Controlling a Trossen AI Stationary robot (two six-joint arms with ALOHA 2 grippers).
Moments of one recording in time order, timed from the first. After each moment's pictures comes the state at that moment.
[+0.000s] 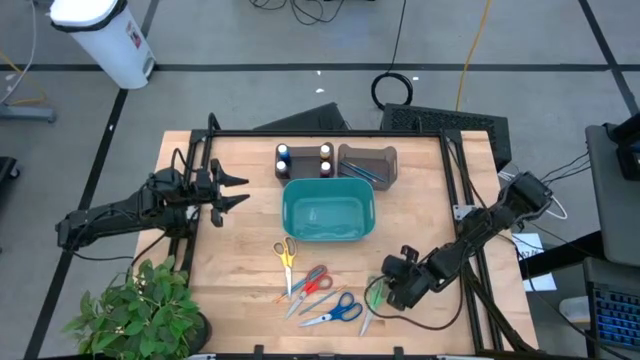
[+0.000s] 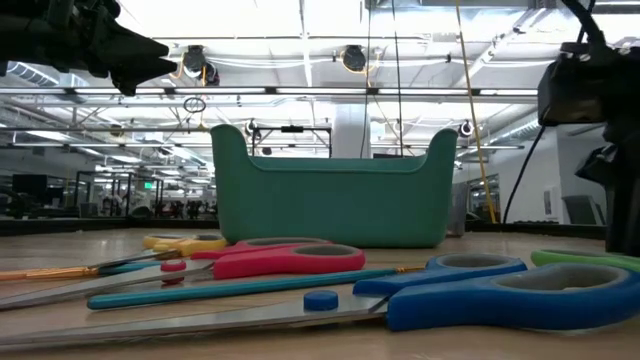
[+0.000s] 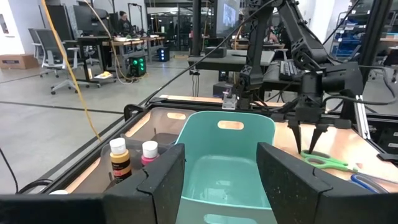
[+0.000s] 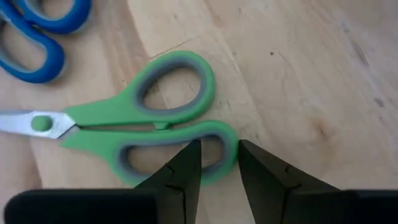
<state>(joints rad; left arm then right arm) 0.29 0.25 0.26 -0.03 0.16 0.00 0.68 1.63 0.69 -0.31 0.26 1.07</state>
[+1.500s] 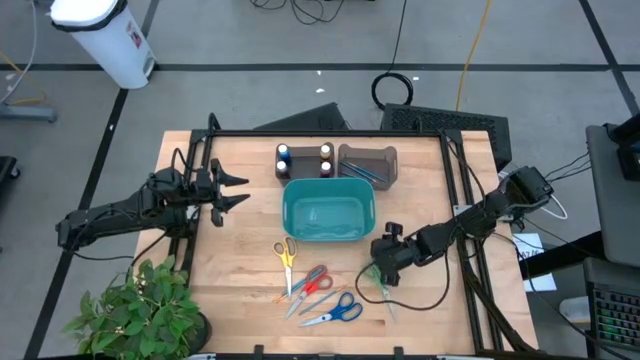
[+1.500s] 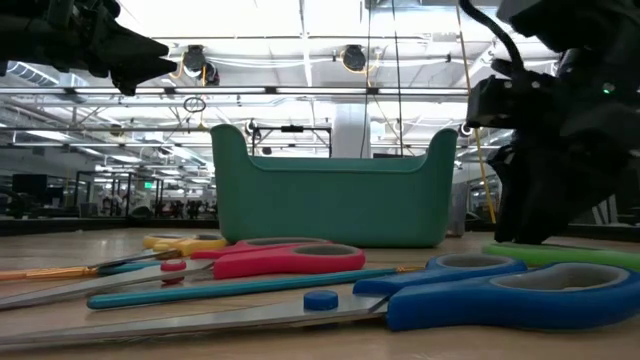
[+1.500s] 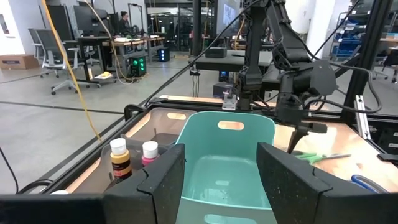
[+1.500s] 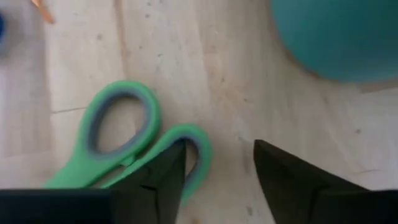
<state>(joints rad) 0.29 0.25 0.26 -0.02 0.16 0.00 0.43 1.54 0.69 -0.26 0.27 0.53</state>
